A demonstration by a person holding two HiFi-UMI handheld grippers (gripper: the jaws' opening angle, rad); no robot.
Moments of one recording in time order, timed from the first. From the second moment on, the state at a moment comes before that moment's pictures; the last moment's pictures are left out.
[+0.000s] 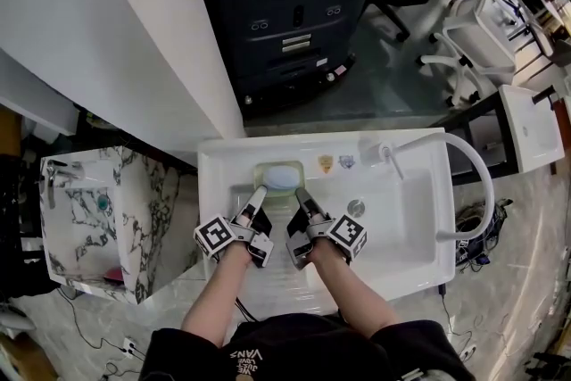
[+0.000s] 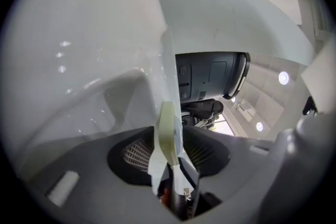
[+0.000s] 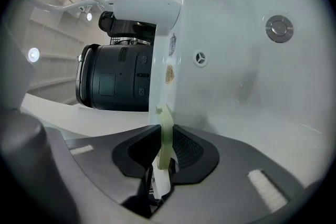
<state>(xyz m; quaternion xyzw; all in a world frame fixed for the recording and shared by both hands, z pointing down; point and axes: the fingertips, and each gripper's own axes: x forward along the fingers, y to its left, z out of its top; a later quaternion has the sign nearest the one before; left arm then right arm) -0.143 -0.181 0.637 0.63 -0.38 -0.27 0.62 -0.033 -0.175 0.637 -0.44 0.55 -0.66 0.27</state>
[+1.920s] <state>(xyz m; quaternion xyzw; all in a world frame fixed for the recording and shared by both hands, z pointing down) -0.131 -0.178 0.647 0.69 -0.44 -0.17 0.55 -0.019 -0.178 0.629 -0.48 0.75 -0.46 0.01</state>
